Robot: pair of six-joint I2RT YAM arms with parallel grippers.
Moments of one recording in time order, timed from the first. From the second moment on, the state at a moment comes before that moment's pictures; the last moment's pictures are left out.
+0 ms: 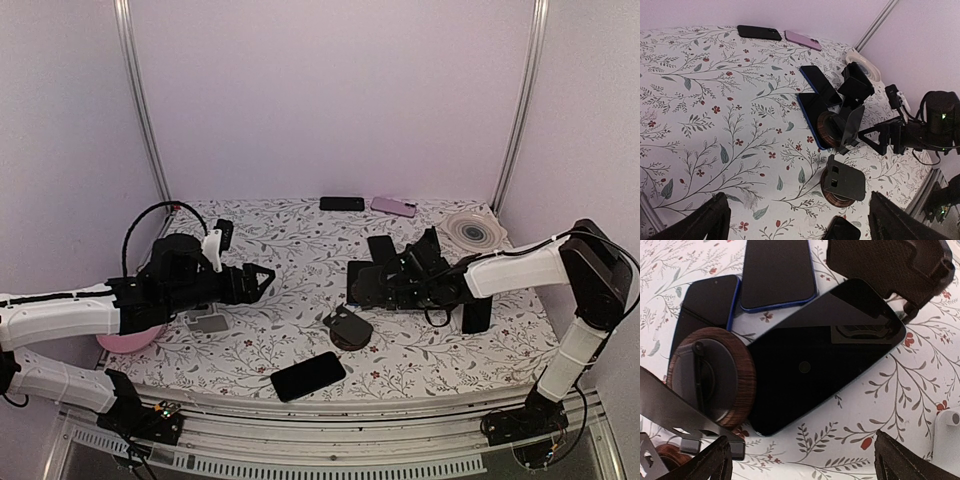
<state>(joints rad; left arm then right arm) -0.79 1.11 0.61 0.08 -0.09 -0.53 0.74 1.72 0.90 -0.18 0.35 0.63</state>
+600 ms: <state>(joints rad) -0.79 1.10 0.61 0.05 -0.10 -0.53 0.62 1.72 1.11 -0.23 0.32 0.51</state>
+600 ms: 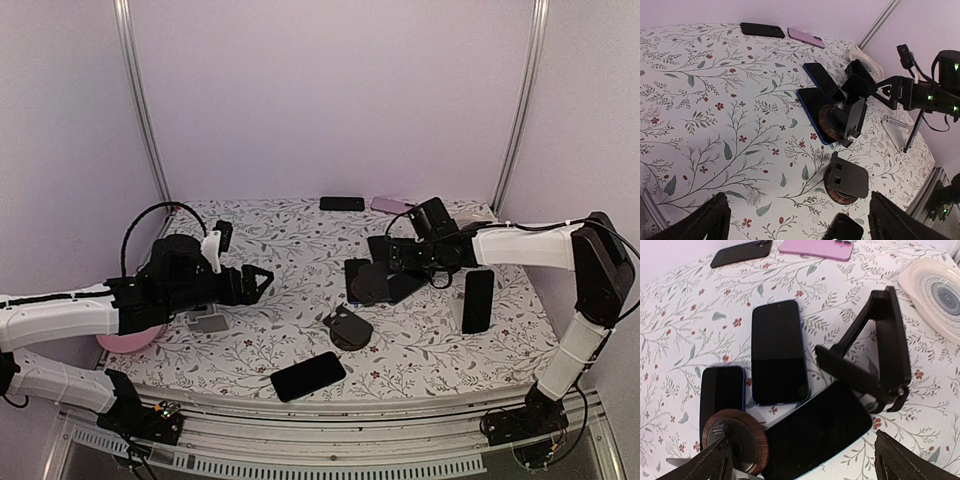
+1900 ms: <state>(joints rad) -0.79 1.09 0.61 0.04 -0.11 -0.53 0.45 2.04 1.44 -0.35 0.20 0.14</state>
